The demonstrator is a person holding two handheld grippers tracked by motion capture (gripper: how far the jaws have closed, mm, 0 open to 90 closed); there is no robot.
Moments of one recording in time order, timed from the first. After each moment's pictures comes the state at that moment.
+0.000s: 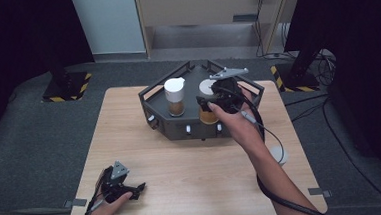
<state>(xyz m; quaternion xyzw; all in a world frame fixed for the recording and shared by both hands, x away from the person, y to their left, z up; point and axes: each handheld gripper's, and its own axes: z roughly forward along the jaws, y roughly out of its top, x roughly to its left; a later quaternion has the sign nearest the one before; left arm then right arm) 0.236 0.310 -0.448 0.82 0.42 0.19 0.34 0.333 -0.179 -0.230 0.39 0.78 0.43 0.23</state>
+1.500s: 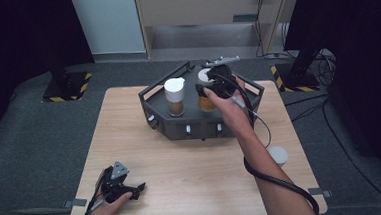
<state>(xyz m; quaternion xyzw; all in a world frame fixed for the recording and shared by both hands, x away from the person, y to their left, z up) 0.236 0.310 -0.448 0.82 0.42 0.19 0.34 0.382 -0.160 -0.239 0.43 0.76 0.42 0.25</state>
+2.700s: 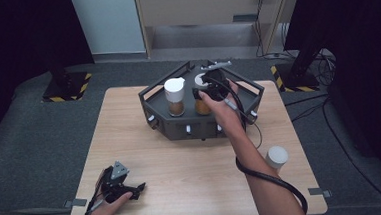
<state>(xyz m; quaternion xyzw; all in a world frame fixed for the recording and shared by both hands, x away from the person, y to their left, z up) 0.236 0.310 -0.448 0.82 0.42 0.19 0.34 0.400 -0.144 -0.262 0.44 0.76 0.40 0.24</state>
